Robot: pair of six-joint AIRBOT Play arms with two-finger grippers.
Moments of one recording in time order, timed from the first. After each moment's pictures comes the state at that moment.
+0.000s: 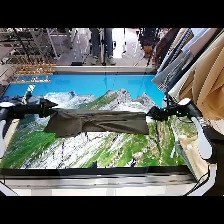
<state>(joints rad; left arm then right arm) 0.38 -1.95 1.68 0.44 -1.38 -1.24 -0.24 -1.85 1.53 -0.86 1.22 1.26</state>
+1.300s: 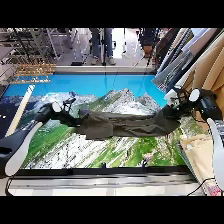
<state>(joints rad) -0.16 -1.78 1.42 1.19 -1.00 -1.31 -0.13 -1.47 1.48 -1.40 1.34 1.39</state>
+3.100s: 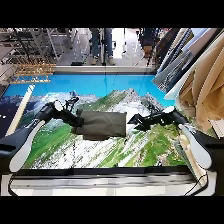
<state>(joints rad) -0.15 -1.82 1.48 1.16 -1.06 -1.25 -0.04 -1.78 1.30 -0.60 1.15 1.27</state>
